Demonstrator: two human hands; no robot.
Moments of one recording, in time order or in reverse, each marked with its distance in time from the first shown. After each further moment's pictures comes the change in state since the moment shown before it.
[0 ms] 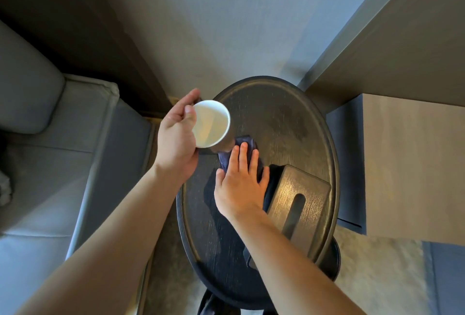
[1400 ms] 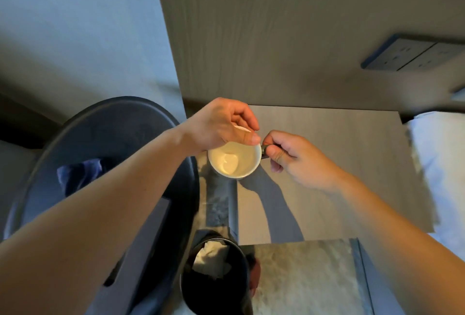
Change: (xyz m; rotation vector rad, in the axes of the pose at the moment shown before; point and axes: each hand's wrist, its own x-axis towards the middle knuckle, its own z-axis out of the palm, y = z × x) left_hand -0.067 -0.029 0.358 0.657 -0.922 0.127; right_hand 0.008 0.376 -0.285 0.389 -0.028 -0.396
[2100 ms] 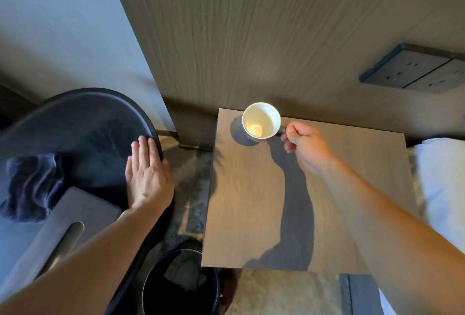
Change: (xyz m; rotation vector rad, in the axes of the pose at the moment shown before) left_hand -0.006 -0.174 0.059 0.779 0.779 -0.553; right_hand 0.079 0.157 -0.050 0.390 0.227 0.292
